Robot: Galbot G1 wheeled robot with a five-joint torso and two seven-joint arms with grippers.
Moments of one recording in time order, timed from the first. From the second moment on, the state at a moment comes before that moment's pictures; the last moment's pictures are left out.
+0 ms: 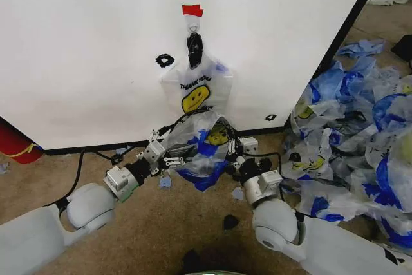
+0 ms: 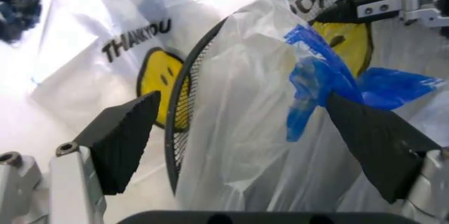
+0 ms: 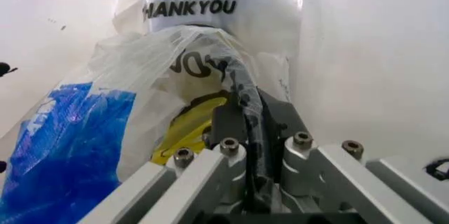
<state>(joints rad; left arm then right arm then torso) 0.81 -0.43 0.24 -2.06 -0.50 -0.23 -0.17 -0.73 0.83 -0.47 2.07 0.63 0.12 0.76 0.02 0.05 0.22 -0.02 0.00</state>
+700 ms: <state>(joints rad) 0.80 -0.43 0.26 -2.03 -0.47 -0.23 -0.20 -0.72 0.87 -0.48 2.10 0.67 0.09 0.81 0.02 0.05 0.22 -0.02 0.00</state>
